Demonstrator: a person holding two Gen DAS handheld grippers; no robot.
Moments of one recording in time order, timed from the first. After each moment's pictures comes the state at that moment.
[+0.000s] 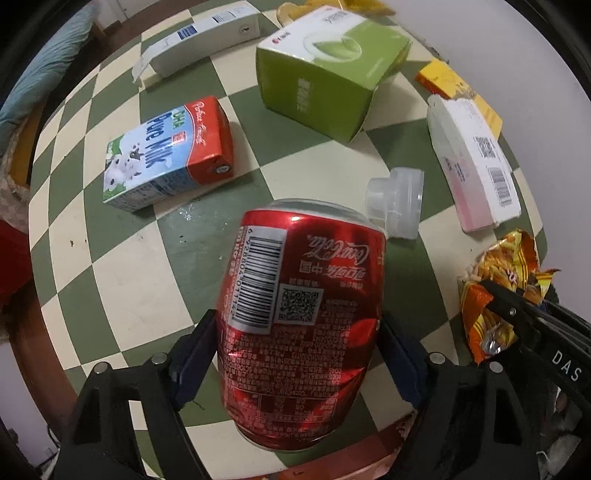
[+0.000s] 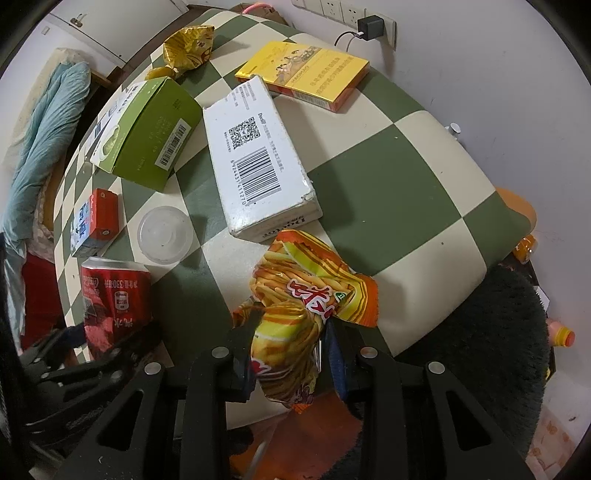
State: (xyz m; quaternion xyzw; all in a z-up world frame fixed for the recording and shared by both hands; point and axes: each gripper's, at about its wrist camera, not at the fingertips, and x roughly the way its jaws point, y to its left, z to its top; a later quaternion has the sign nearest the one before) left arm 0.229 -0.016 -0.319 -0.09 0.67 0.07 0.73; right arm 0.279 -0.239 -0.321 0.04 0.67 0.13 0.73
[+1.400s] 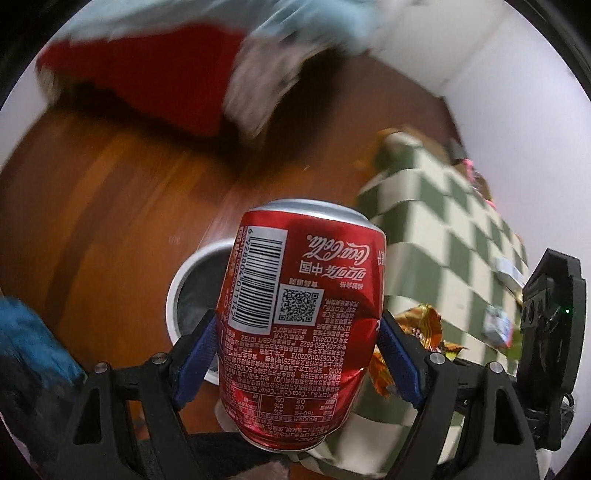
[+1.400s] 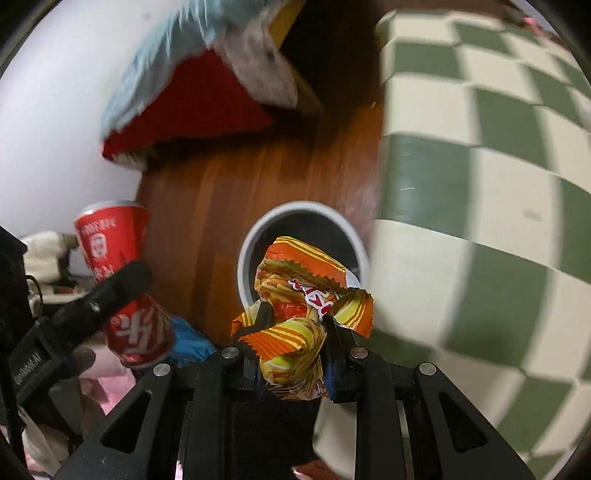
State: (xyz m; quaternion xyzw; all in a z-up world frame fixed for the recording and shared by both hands) left arm -0.074 0.324 -0.266 -0.41 0.45 0.33 0.72; right arm 0.094 0.232 -0.330 -0.15 0.66 0.47 0.56
